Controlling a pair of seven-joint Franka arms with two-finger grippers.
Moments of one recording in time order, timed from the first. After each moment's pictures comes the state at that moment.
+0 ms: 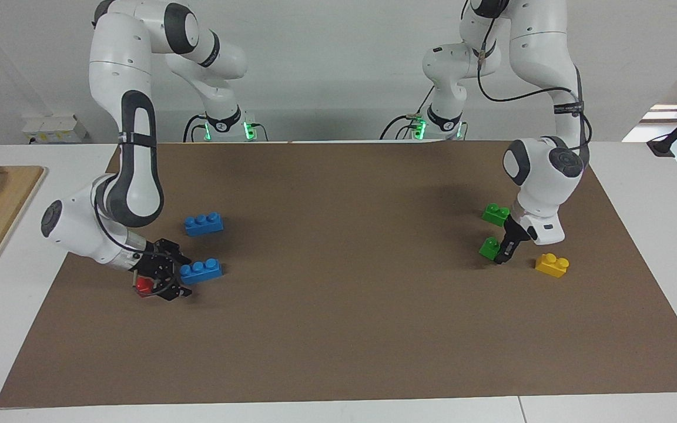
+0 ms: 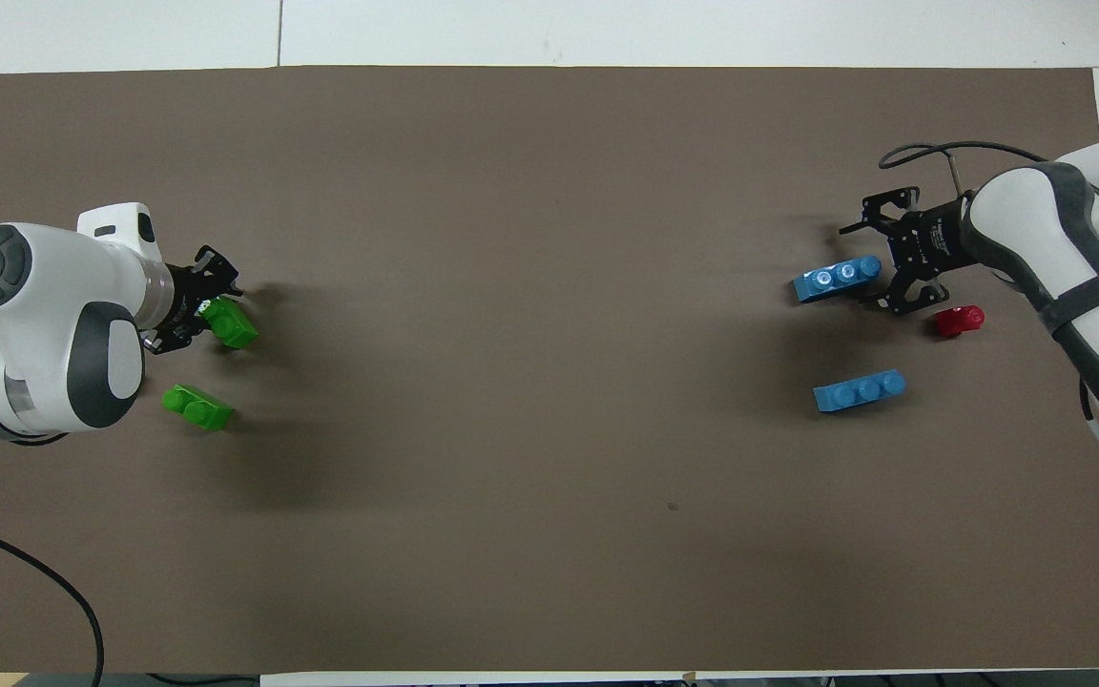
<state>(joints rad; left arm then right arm) 0.07 0.26 -0.10 -2.09 -0.03 2.46 -0.88 -0.13 0.52 -0.03 -1.72 0.55 2.07 0.86</state>
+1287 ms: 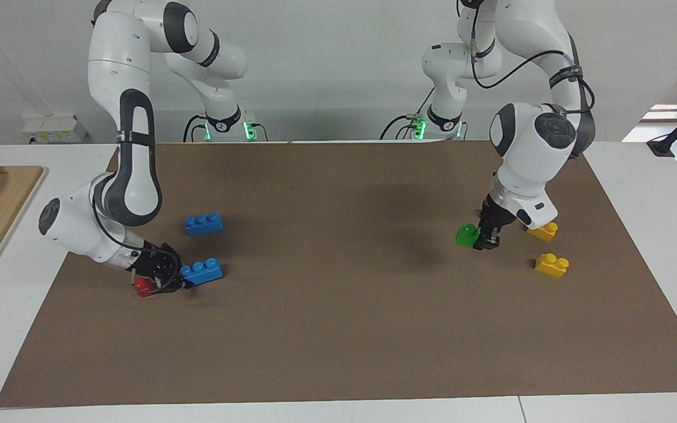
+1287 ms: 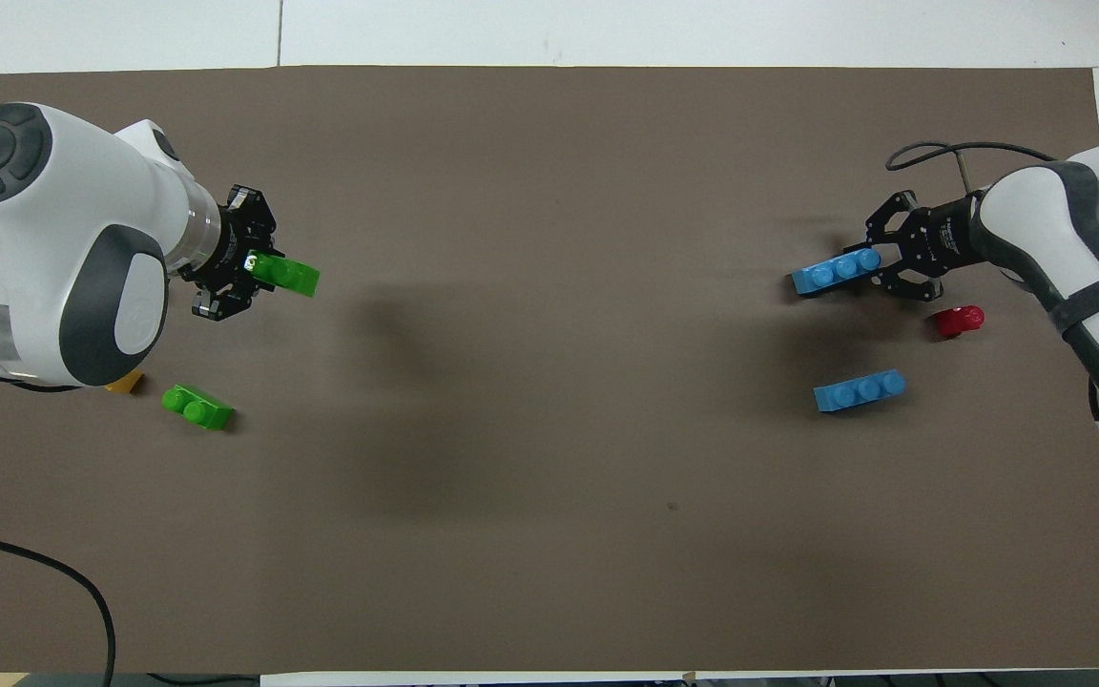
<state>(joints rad) -0.11 0.19 -0.12 -1.81 -0.03 2.05 -1.44 -0.13 0.52 -0.02 -1.71 0.55 2.08 0.81</state>
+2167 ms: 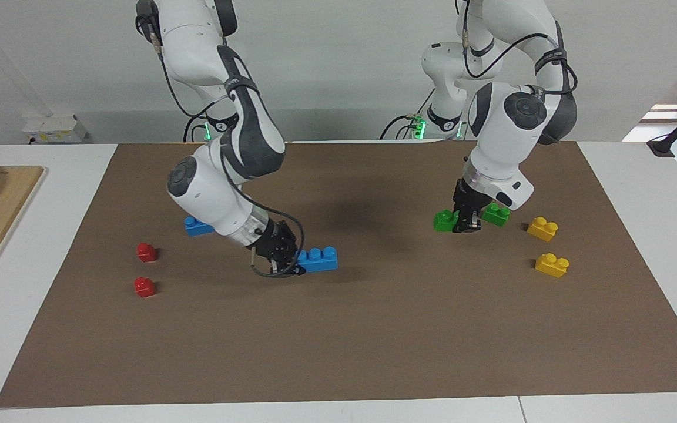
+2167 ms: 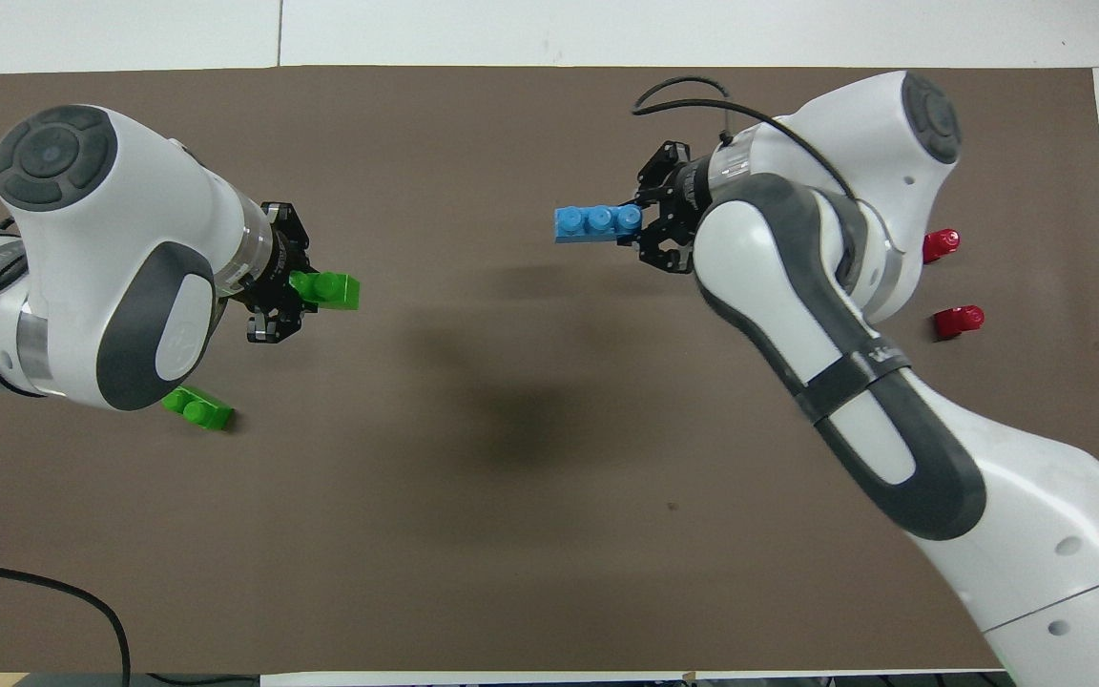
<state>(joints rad) -0.20 0.16 -0.13 -1.80 -0.02 1.96 -1.75 0.33 0.47 0.01 -1.58 0.61 2.21 1.58</state>
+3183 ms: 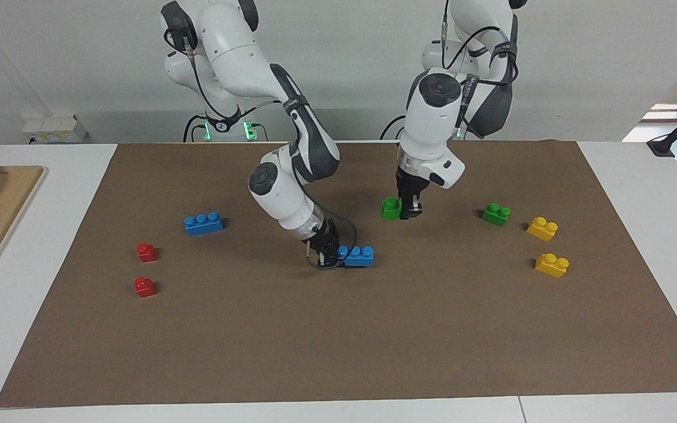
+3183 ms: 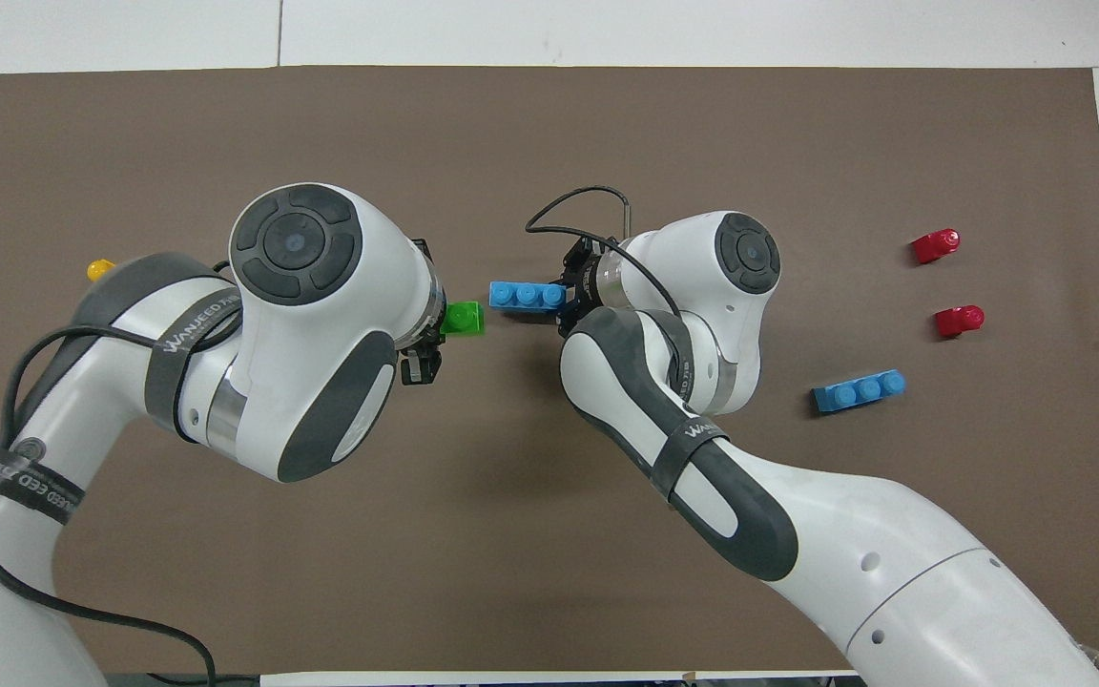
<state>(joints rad) -0.43 0.16 -0.13 -1.81 0.01 2.04 -2.11 0.49 0.51 0.00 -1.77 0.61 2.50 1.70</state>
